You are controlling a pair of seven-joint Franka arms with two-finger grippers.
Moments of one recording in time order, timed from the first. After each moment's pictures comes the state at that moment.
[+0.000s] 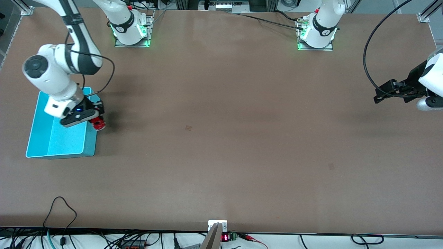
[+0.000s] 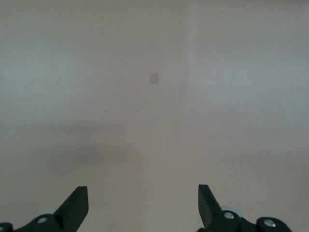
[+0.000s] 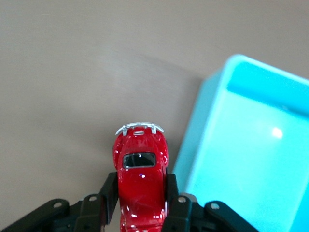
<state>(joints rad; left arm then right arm) 0.01 0.06 -0.01 -1.59 -0.03 1.66 -0.05 -0.15 0.14 0.09 -2.25 -0.12 2.47 -0.31</state>
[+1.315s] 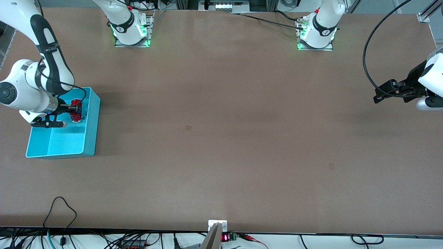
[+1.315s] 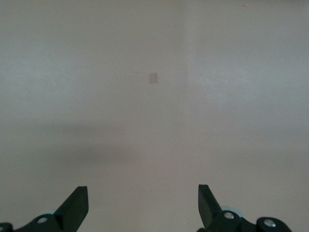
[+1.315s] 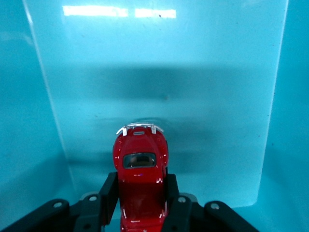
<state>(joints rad) 0.01 0.06 -0.01 -1.59 -0.03 1.66 -0.05 -0.17 0.37 -0.14 -2.14 -0.12 2.33 -0.23</state>
